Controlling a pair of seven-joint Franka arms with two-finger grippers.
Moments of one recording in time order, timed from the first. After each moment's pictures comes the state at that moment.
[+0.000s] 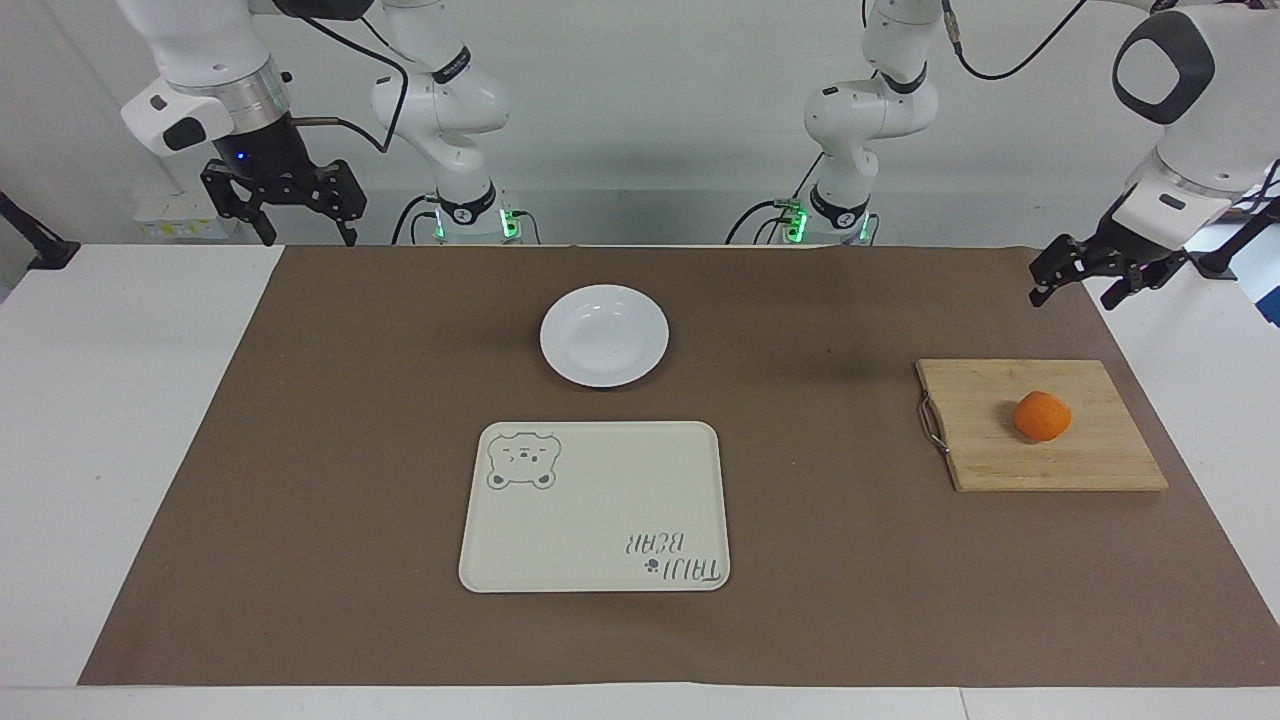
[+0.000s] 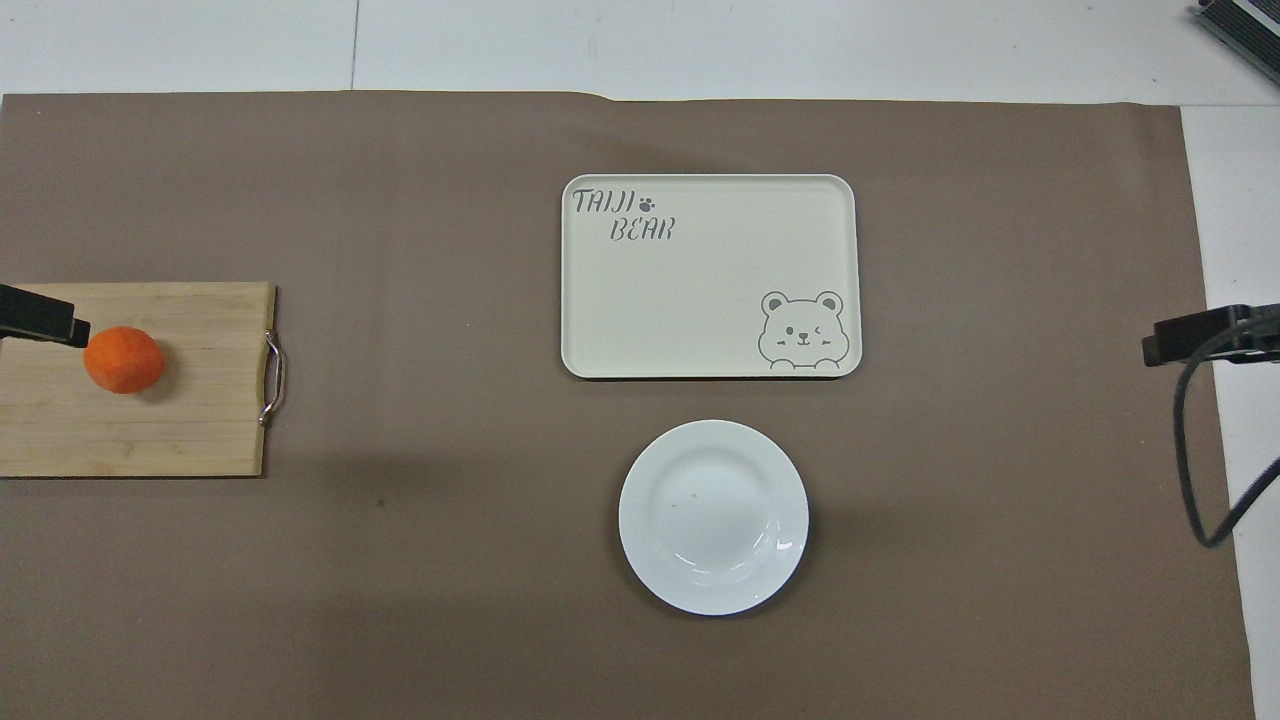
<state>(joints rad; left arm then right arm) 0.14 0.05 0.00 -1.62 -0.03 1.67 0.25 0.03 -0.06 -0.06 -1.56 -0.03 1.51 -0.03</state>
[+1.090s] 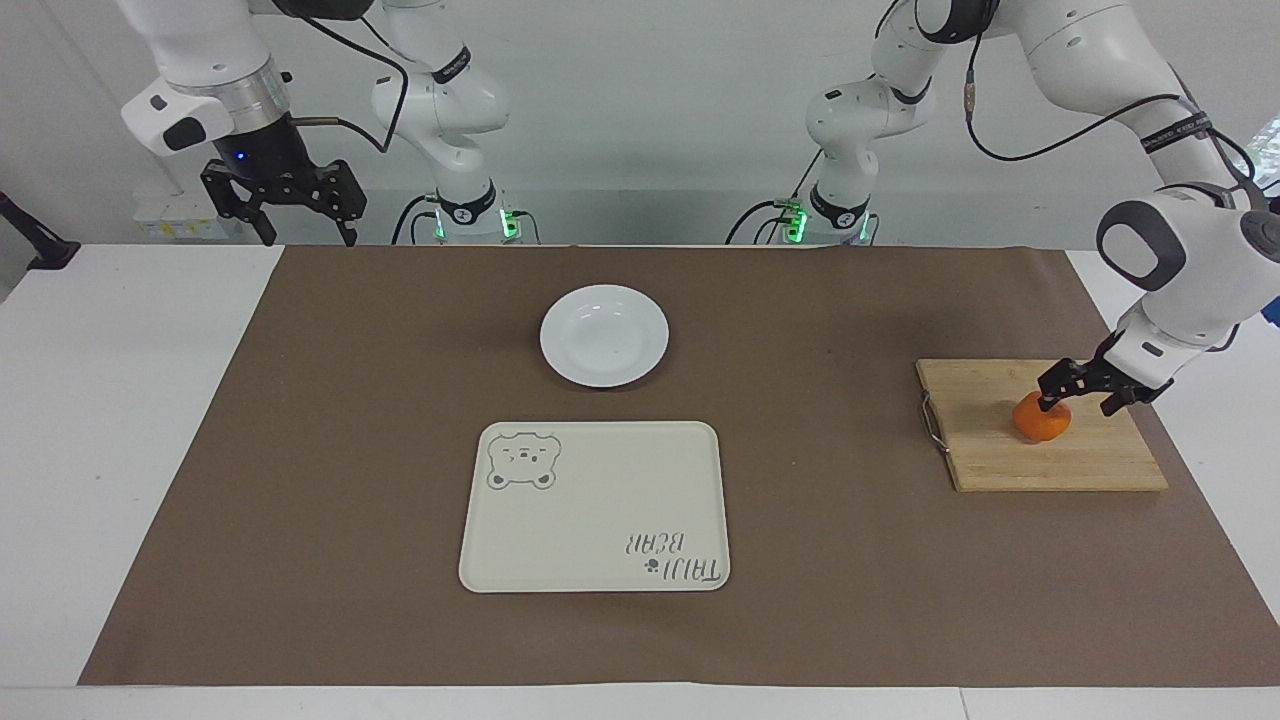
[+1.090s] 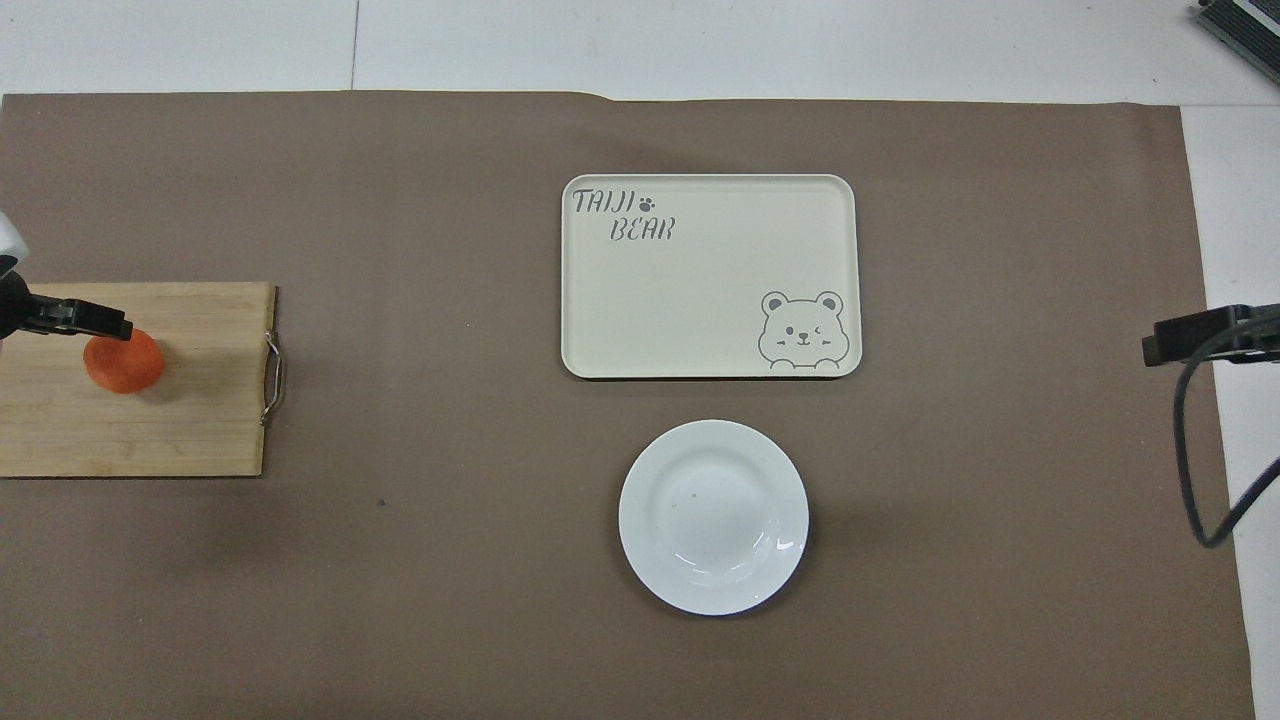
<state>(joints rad) 0.25 0.28 0.00 -1.83 -0.03 2.11 0.40 0.03 -0.06 -0.06 -1.56 -0.03 1.51 -0.03</state>
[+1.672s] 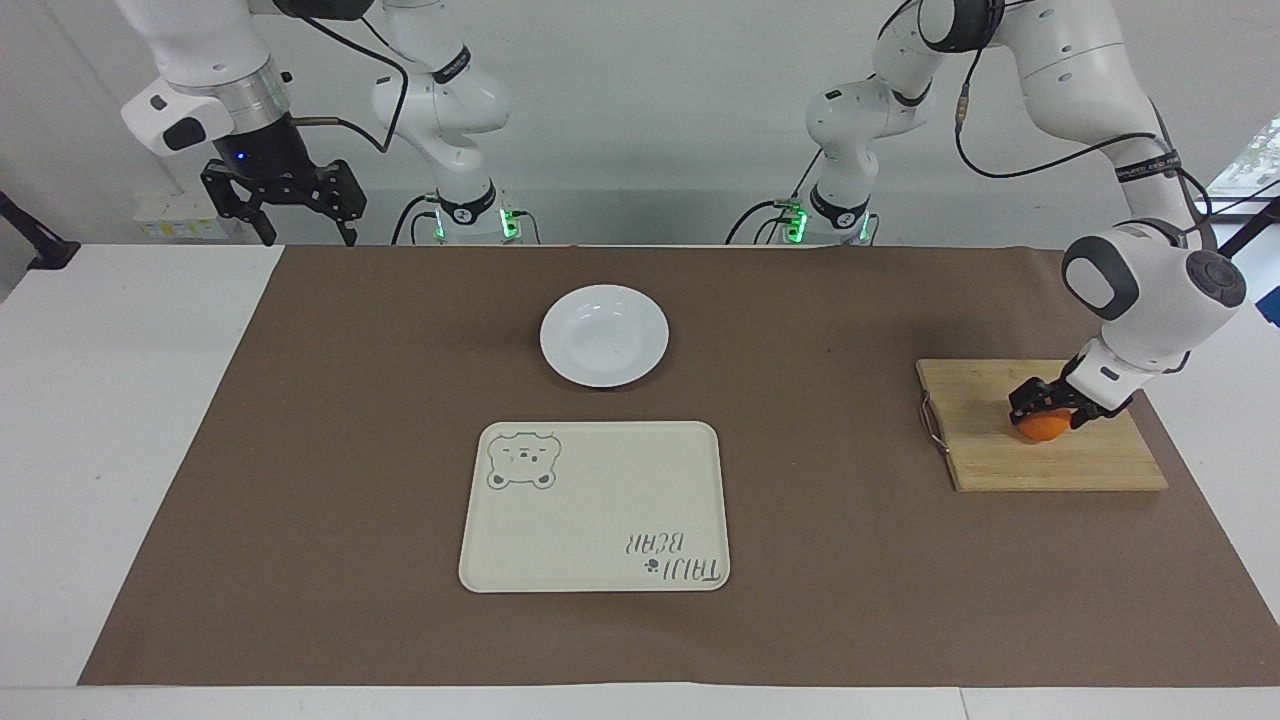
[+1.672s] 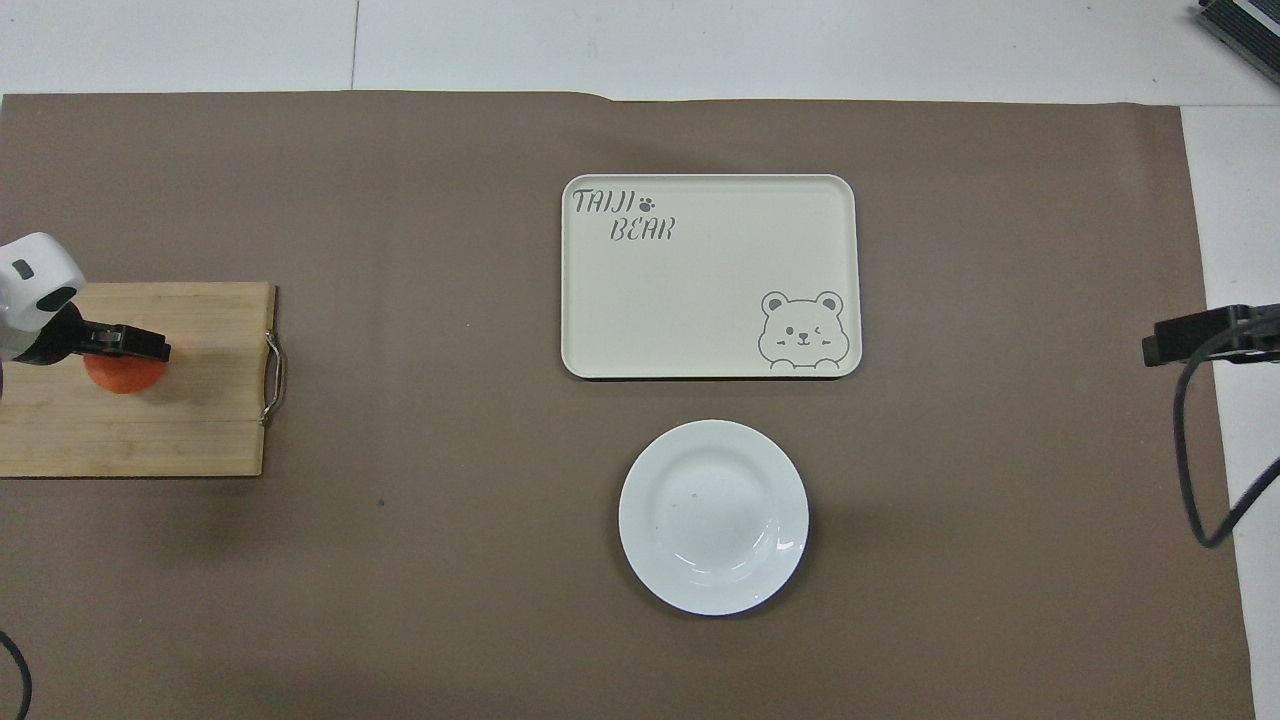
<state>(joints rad) 0.25 0.32 0.00 -1.90 -0.03 2.21 0.40 0.03 -0.06 -0.06 -1.56 -0.03 1.51 -0.03</state>
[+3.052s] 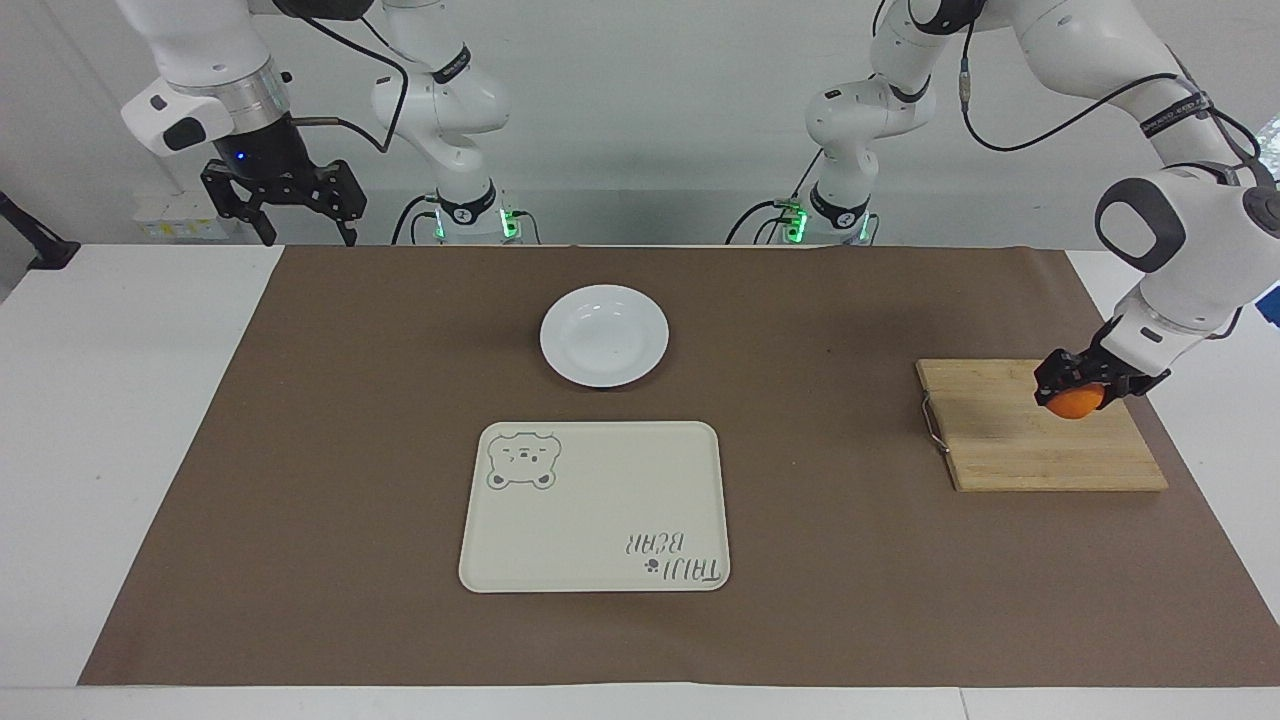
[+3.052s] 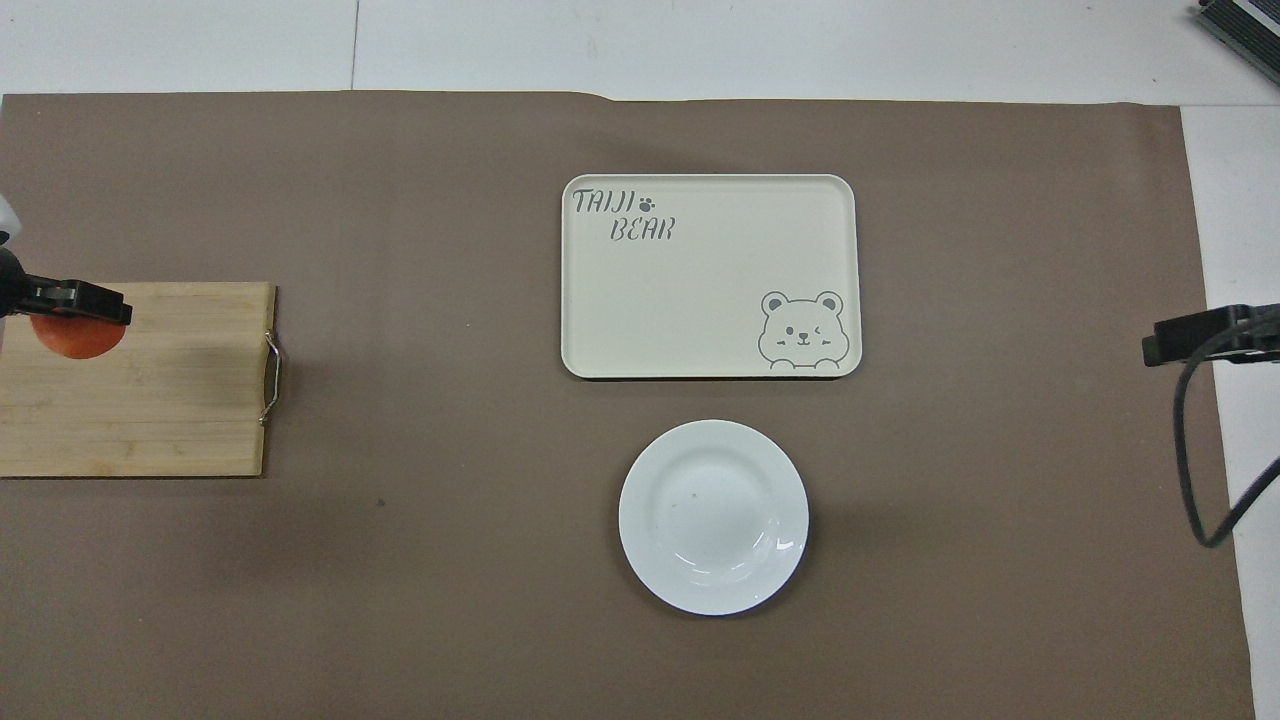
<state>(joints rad) 0.20 0.22 -0.03 -1.74 -0.03 1.98 0.31 0.03 -0.06 -0.06 -1.56 -0.03 1.51 -0.03</state>
